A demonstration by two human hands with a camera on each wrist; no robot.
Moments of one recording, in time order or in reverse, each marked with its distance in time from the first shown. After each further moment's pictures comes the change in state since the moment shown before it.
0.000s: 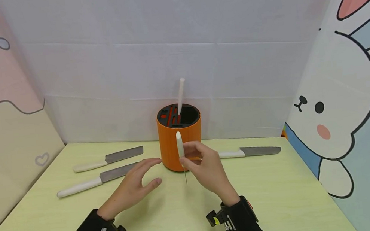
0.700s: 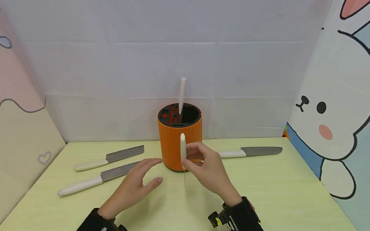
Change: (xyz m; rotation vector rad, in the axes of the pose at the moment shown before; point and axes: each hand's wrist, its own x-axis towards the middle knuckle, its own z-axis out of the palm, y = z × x) left_hand 0.000 0.000 0.001 -0.006 -0.003 -0.005; right_hand -0.003 -0.005 -0.001 0.030 -0.020 0.060
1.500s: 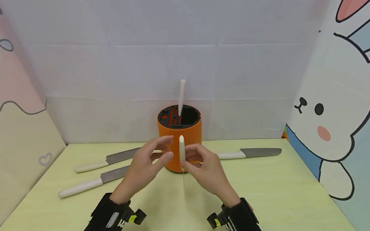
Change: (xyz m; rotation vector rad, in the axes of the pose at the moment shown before) left_hand 0.055 0.051 -0.009 -0.342 0.158 0.086; right_hand -0.003 0.004 0.000 0.059 -0.022 -0.039
